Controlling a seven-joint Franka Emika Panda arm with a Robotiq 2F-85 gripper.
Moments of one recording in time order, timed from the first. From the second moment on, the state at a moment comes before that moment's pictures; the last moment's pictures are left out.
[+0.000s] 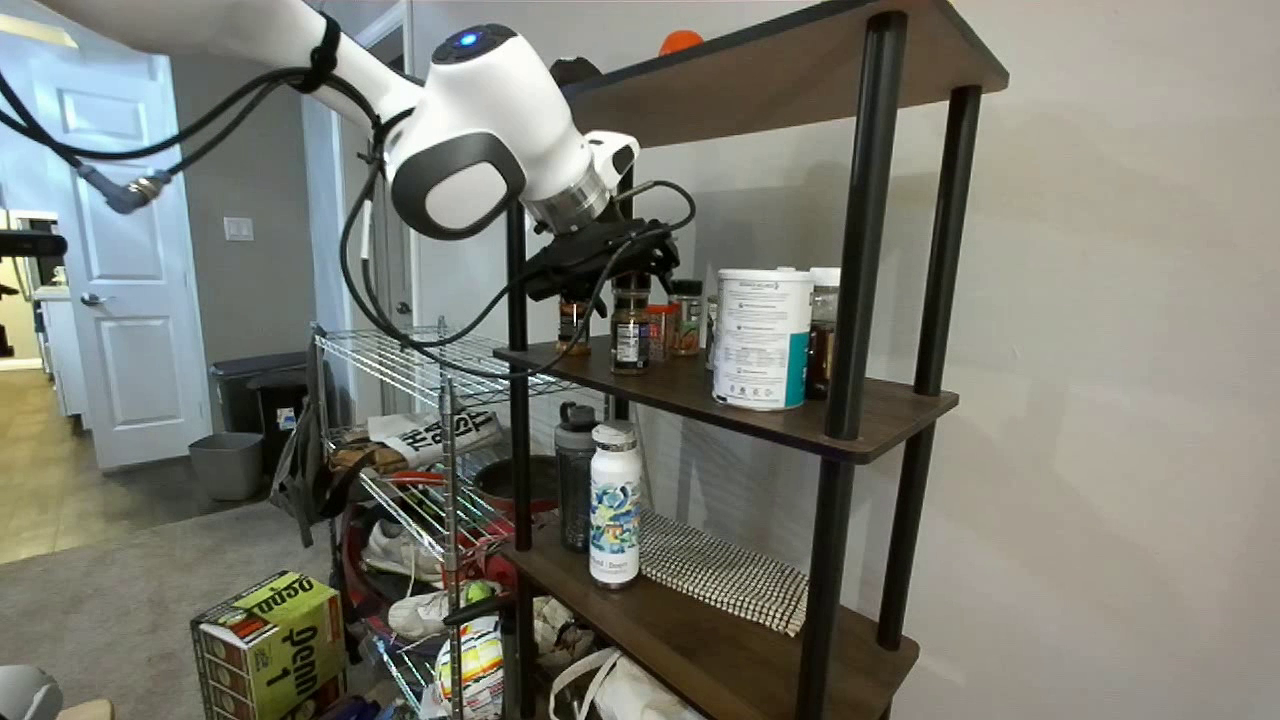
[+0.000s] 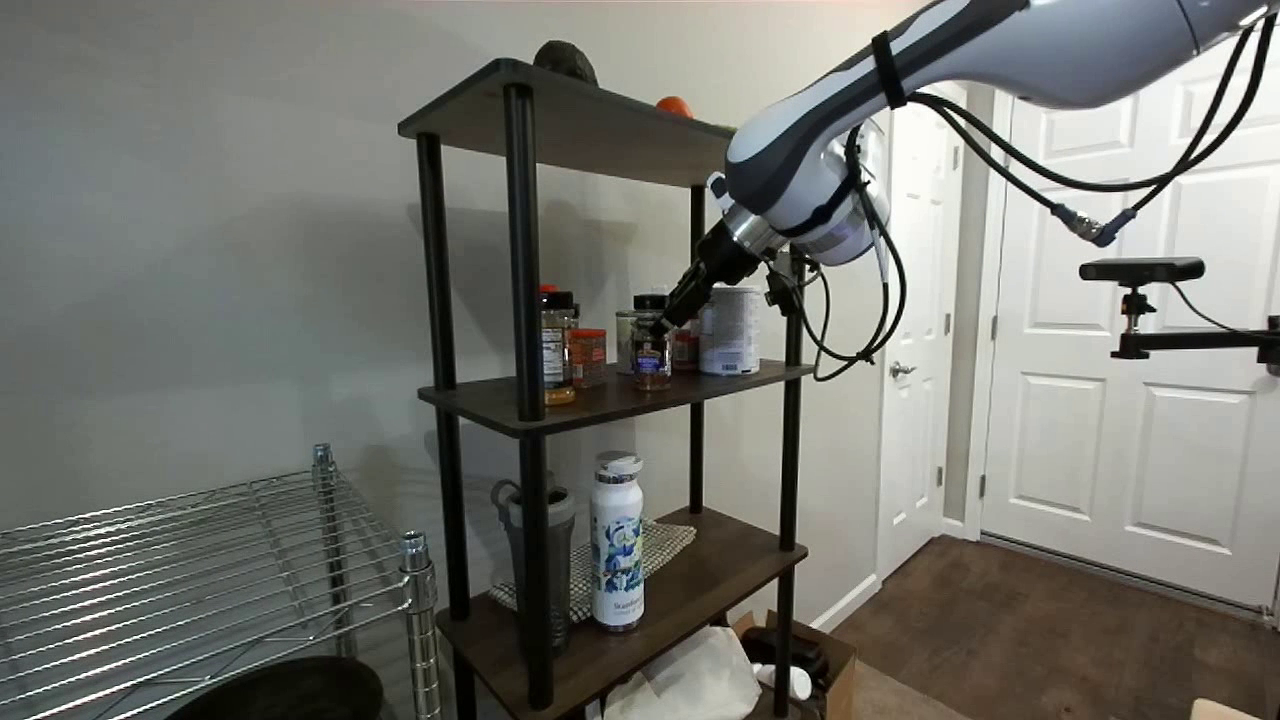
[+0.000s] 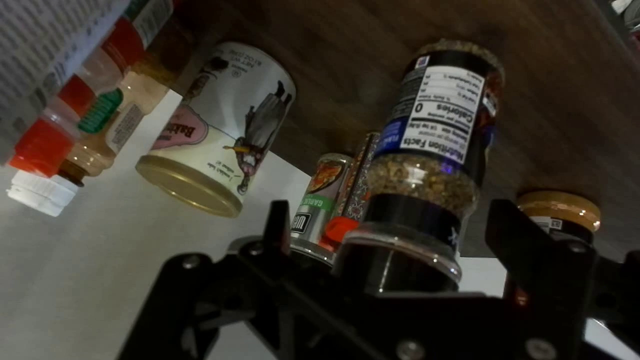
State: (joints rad) arm 0.06 -0.13 0.03 -2.17 0.60 2.88 -1.19
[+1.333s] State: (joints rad) arm 0.05 -0.29 -0.01 -2.29 0.59 2.75 -1.22
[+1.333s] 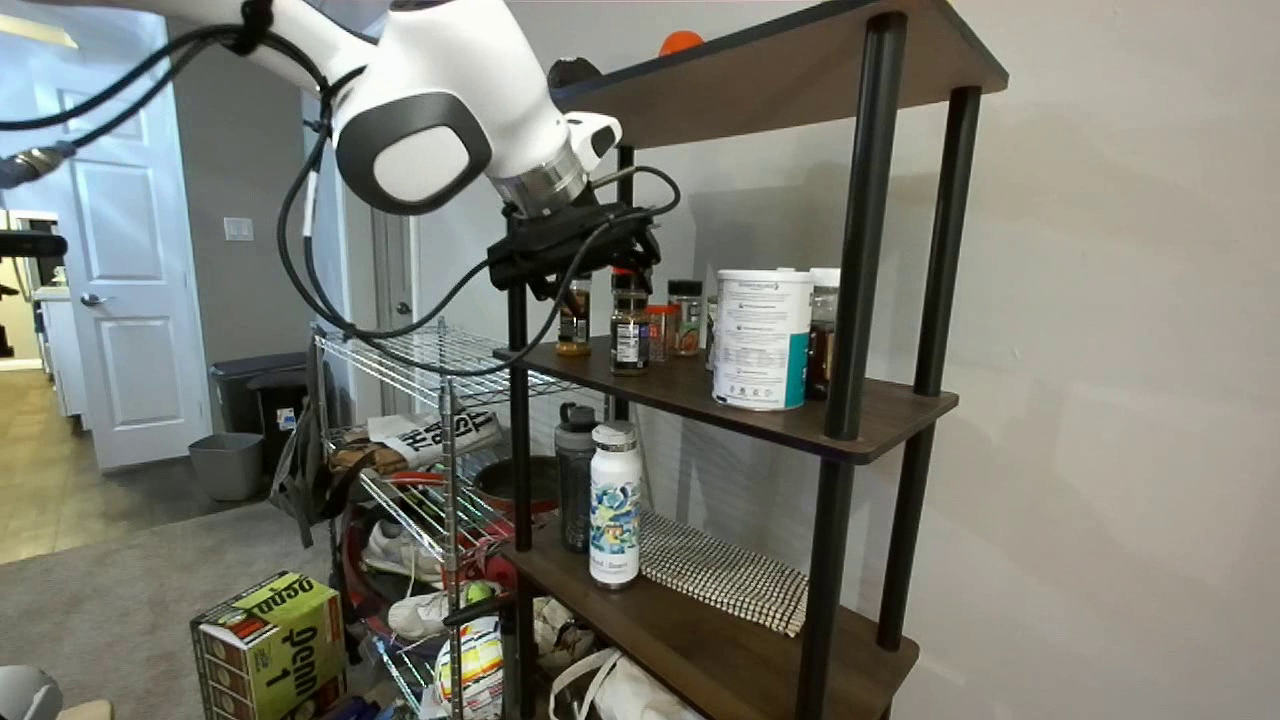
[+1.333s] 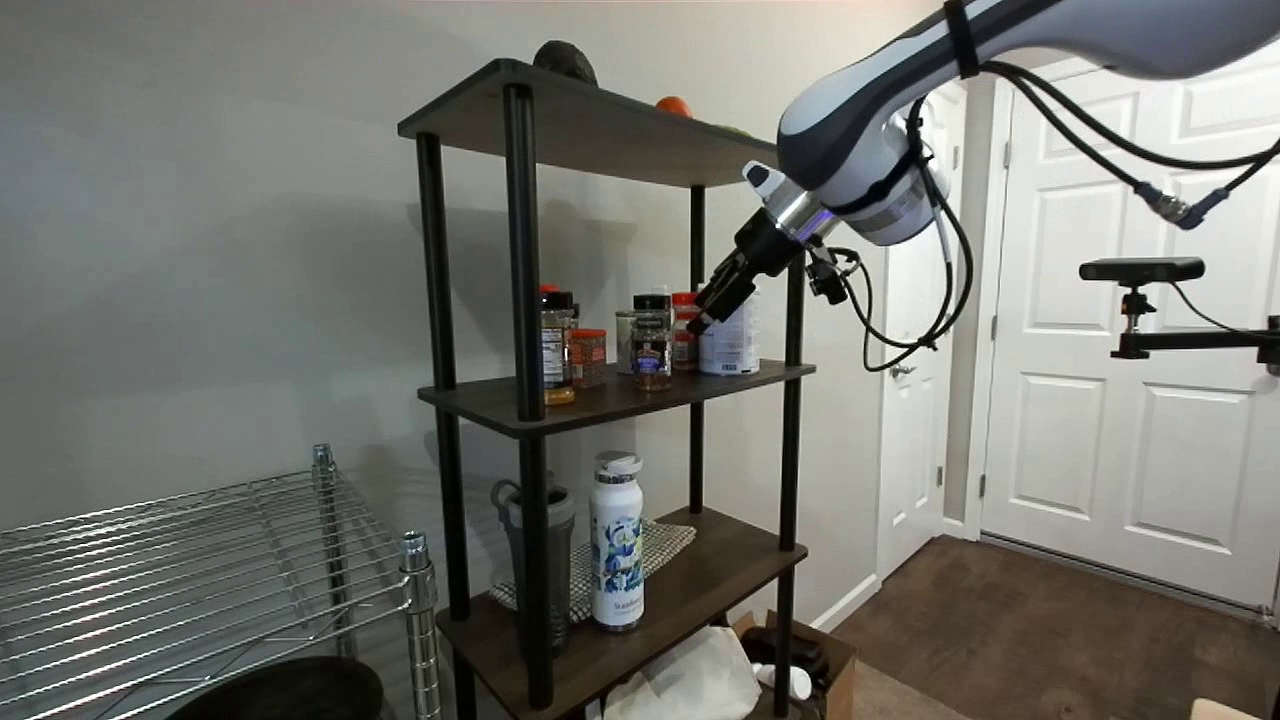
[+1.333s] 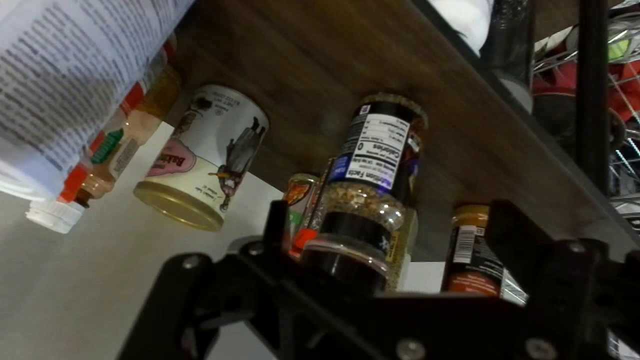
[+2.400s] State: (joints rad) arm 0.12 -0.46 -0.16 -2.40 0.45 2.70 -1.22
